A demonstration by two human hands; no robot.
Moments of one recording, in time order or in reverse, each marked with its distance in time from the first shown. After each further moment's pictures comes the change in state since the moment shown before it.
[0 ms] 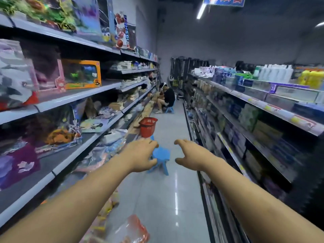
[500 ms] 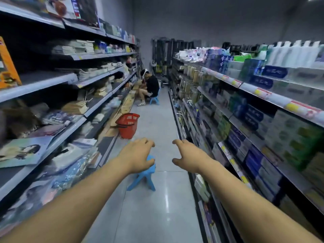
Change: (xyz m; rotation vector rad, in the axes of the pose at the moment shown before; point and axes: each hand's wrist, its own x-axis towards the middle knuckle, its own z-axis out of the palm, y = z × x) left_hand 0.474 -0.116 0.154 -0.069 -0.083 0.046; right_hand 0.416 0.265 0.029 0.010 -0.011 0.149
